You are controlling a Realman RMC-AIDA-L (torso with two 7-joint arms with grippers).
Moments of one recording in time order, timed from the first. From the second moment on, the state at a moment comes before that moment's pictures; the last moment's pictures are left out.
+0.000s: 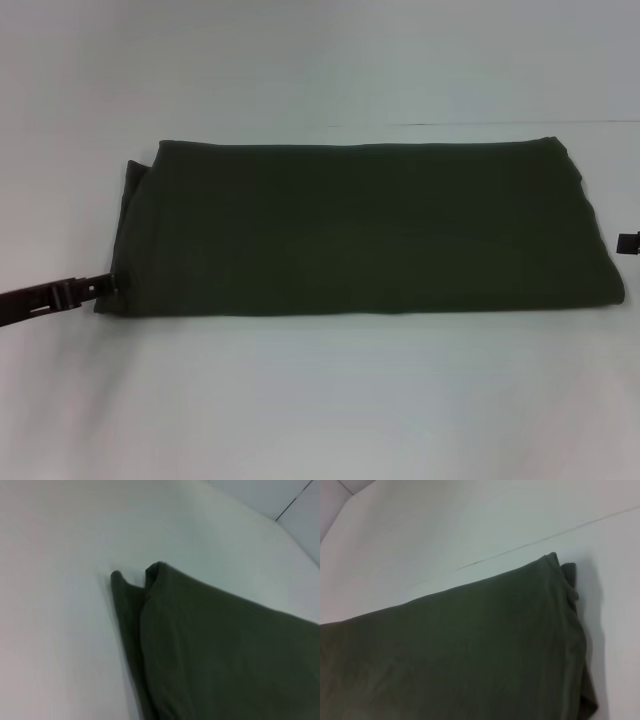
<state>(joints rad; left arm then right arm) -0.41 -2.16 0.47 0.92 2.28 1.29 -2.06 0.53 1.89 -0.50 -0.66 -2.30 -1.32 2.19</state>
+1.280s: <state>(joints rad) -0.50 -2.12 0.49 0.92 2.49 1.43 -2.27 0.55 1.89 -0.50 -0.67 -2.29 -1.37 2.18</state>
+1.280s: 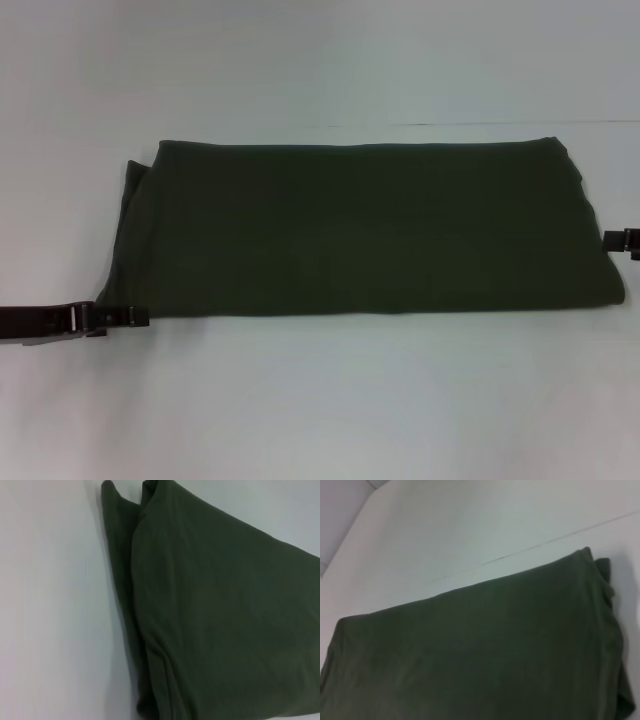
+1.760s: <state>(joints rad) -0.51 -2.12 0.49 0.91 2.50 1.42 -2.29 0.56 1.90 -0.50 -0.66 -2.13 -1.60 1.95</state>
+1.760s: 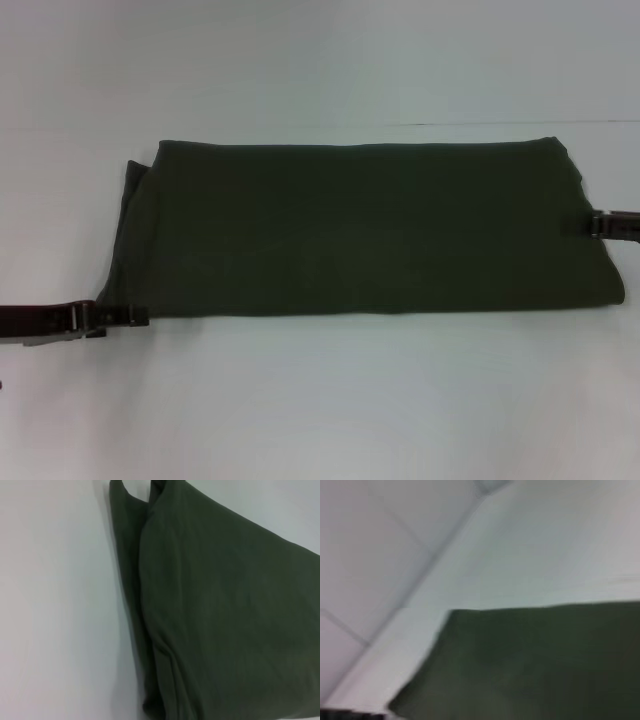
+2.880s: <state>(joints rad) -0.52 -2.12 0.49 0.90 2.50 1.39 -2.31 0.58 1.91 -0.60 -0.74 -2.09 -1.85 1.78</state>
